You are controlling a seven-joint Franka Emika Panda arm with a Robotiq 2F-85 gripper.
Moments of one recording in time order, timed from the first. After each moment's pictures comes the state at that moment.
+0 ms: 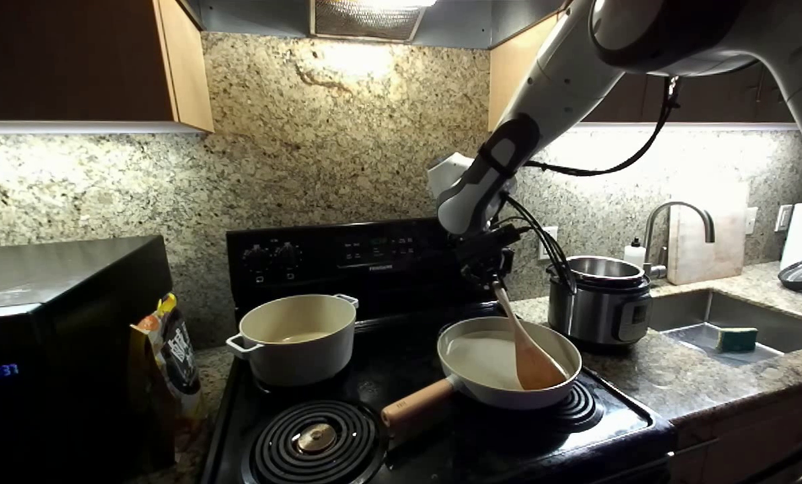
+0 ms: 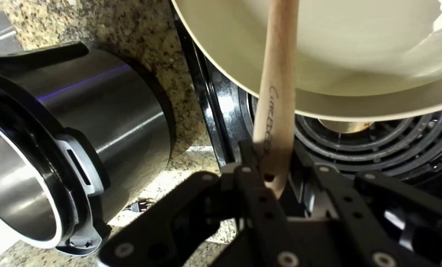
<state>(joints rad) 0.03 0.48 -0.10 -1.80 -0.52 2.19 0.70</state>
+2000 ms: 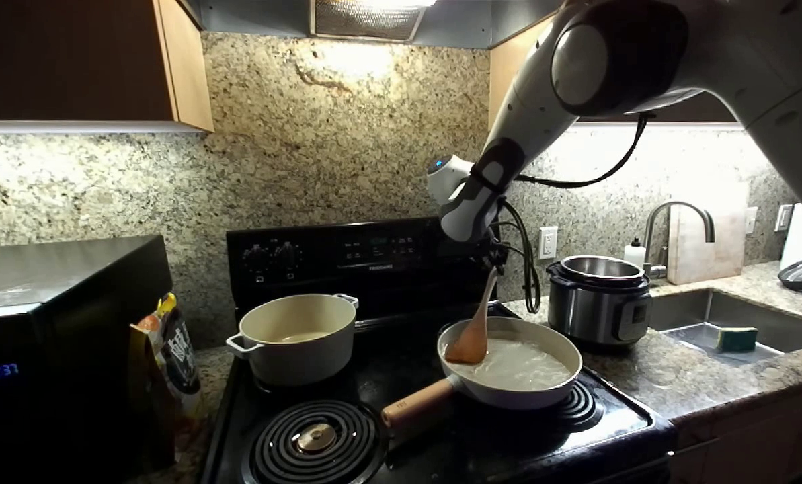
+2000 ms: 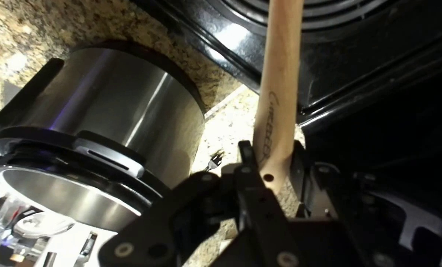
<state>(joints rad) 0.17 0.62 -0.33 -1.64 -0.56 2.31 1.34</state>
